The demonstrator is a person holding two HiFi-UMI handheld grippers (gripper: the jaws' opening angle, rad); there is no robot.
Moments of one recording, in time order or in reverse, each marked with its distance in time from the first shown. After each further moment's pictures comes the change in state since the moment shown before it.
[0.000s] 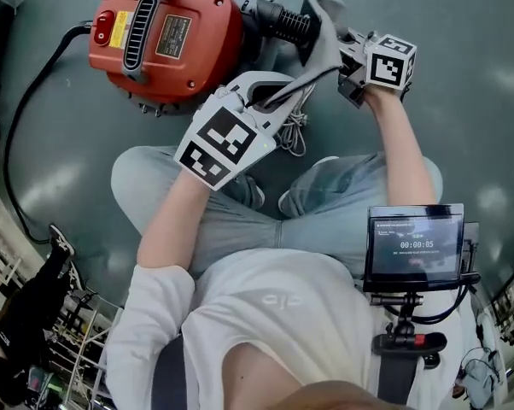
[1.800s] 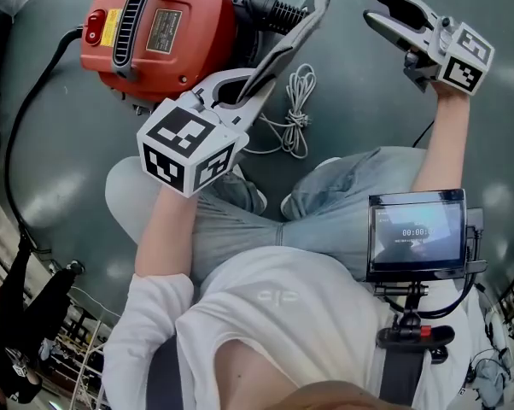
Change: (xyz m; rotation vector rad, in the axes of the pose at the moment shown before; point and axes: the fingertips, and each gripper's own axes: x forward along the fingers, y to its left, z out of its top) left arm -0.032 0.022 -0.008 -0.219 -0.072 0.079; right arm -0.092 0.028 0.087 -0.470 0.040 -0.066
